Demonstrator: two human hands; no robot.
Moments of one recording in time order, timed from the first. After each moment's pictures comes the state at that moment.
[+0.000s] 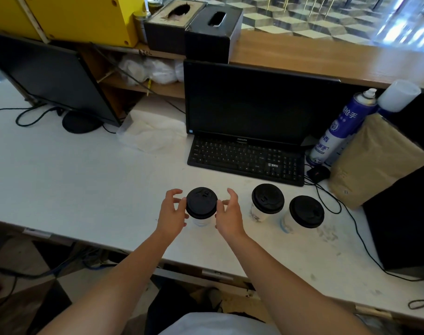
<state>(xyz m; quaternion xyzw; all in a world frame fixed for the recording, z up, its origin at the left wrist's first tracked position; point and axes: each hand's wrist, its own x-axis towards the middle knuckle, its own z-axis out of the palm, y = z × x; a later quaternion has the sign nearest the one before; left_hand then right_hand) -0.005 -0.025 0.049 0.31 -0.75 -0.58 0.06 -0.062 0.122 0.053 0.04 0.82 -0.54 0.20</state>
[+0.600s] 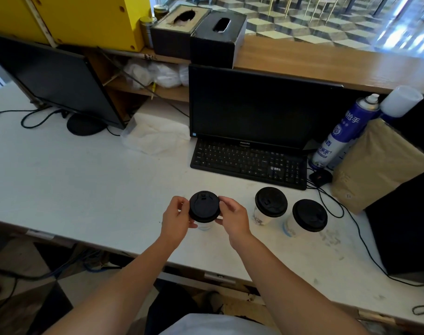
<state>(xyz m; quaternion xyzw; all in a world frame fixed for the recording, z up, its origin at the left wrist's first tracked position) 0.001 -0.021 0.049 0.31 -0.73 -0.60 0.09 -0.065 0.119 0.054 0.11 0.71 -0.67 0.22</state>
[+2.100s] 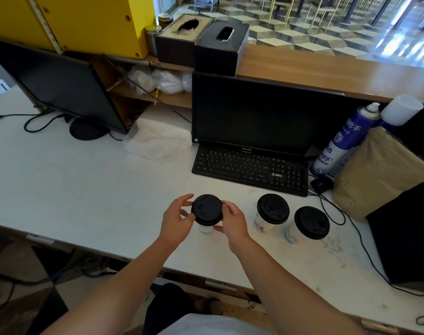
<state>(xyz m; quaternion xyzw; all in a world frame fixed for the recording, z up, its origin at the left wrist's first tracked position) -0.003 -0.033 0.060 0.25 -0.80 -0.53 0.08 -0.068 0.111 0.063 0.13 0.70 -0.66 0.25</state>
